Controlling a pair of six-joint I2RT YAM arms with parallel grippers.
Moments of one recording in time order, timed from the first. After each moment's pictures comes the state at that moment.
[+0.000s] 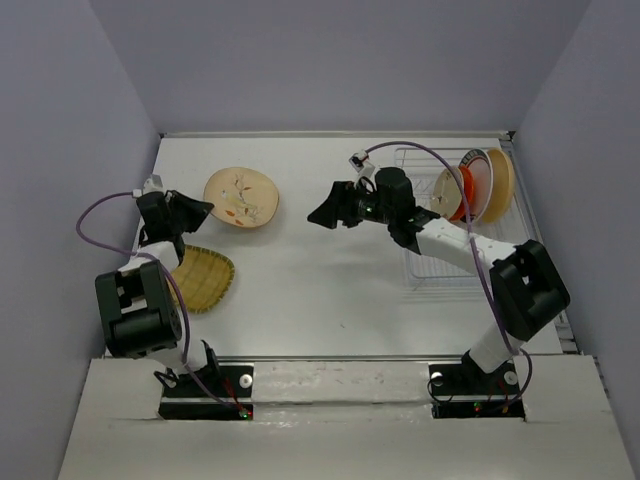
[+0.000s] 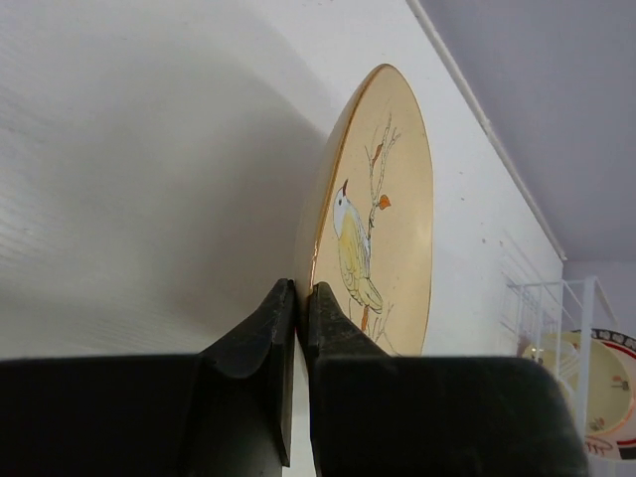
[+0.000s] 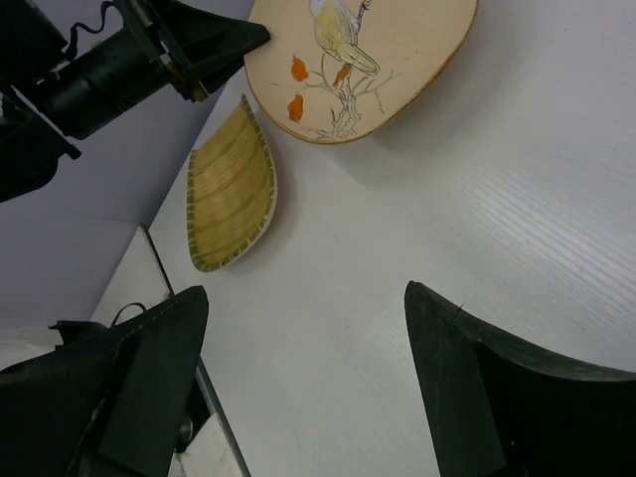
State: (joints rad) left arm 0.29 1.54 0.73 0.35 0.38 -0.75; right arm 0.59 1.60 1.05 0.27 -0.48 0.60
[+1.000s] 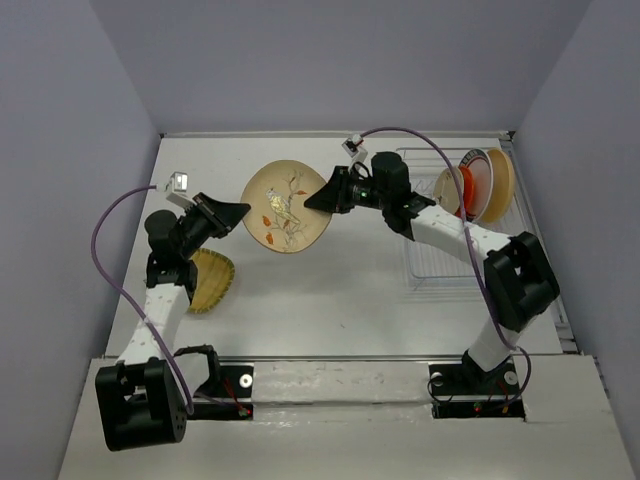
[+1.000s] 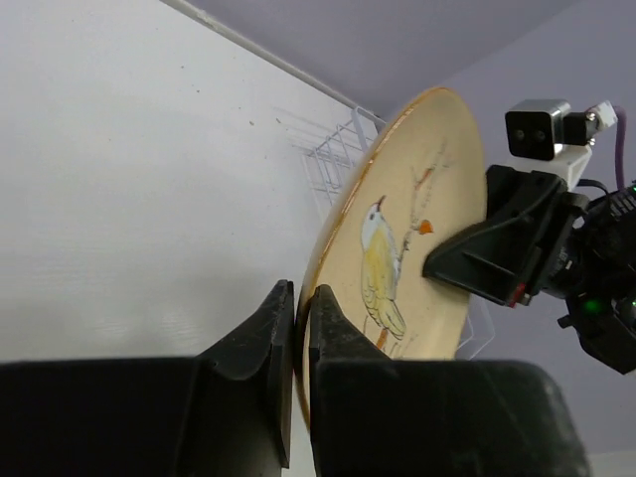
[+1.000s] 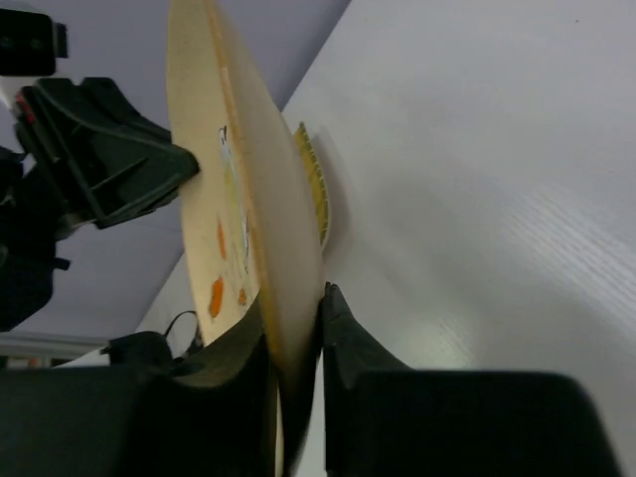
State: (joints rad) left arm 0.09 1.00 0.54 0.42 0.65 -0.85; right arm 0.59 1.73 1.25 0.24 -0.53 0.64
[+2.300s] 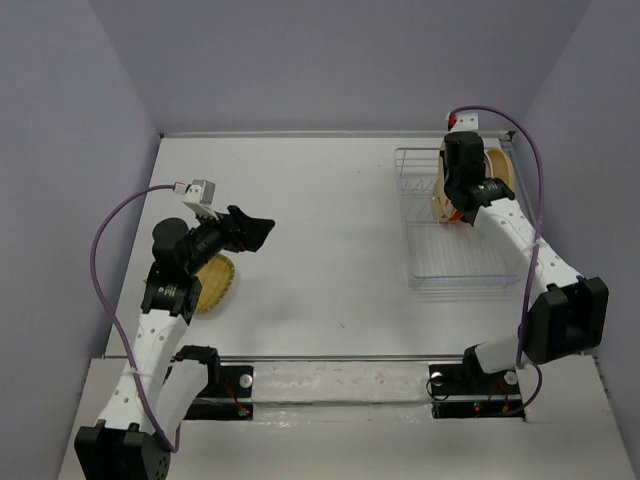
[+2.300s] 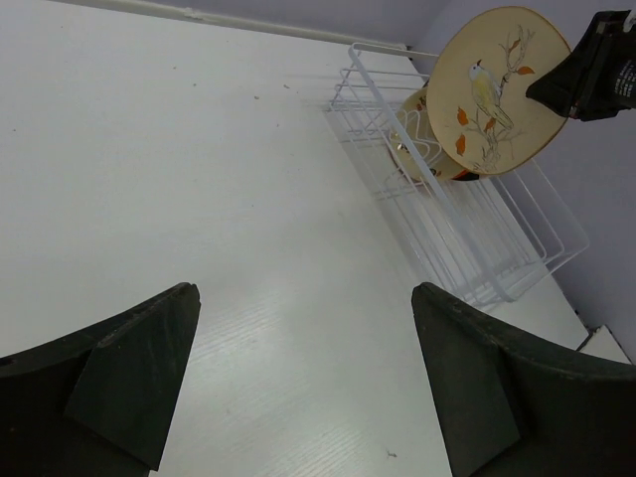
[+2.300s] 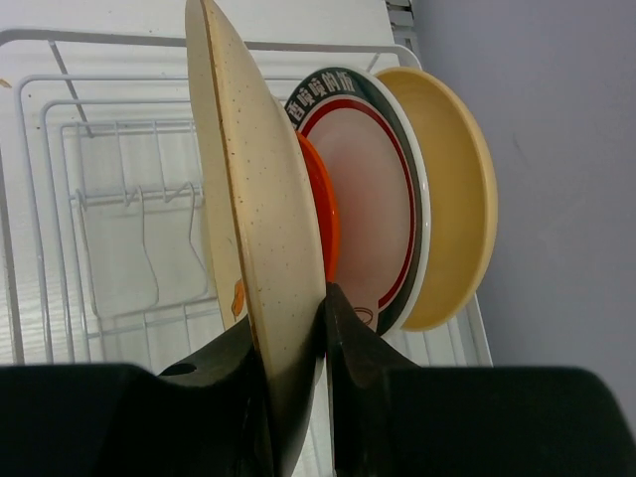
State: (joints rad) left arm -0.11 0.74 0.62 0.01 0.51 -0.46; right arm 0.26 1.44 1.29 -0.37 0.60 -0.07
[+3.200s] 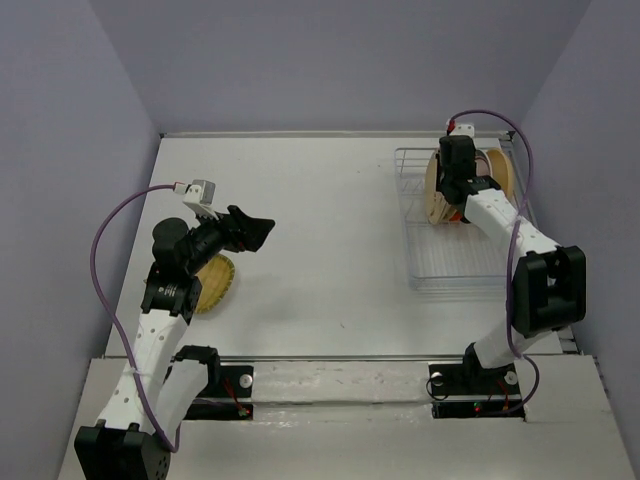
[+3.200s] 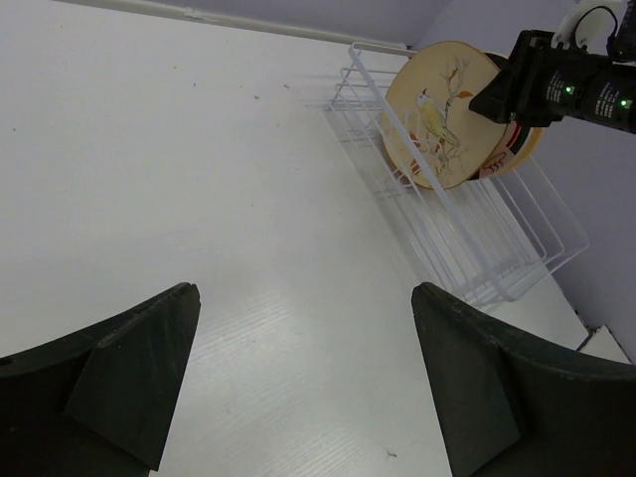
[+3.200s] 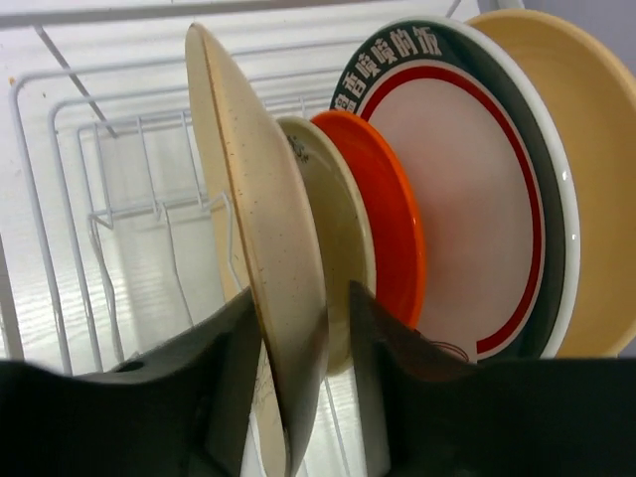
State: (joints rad) left arm -0.11 0.74 0.62 0.01 0.51 -0.46; right arm 0.20 1.60 1.28 -0.29 0.49 0.06
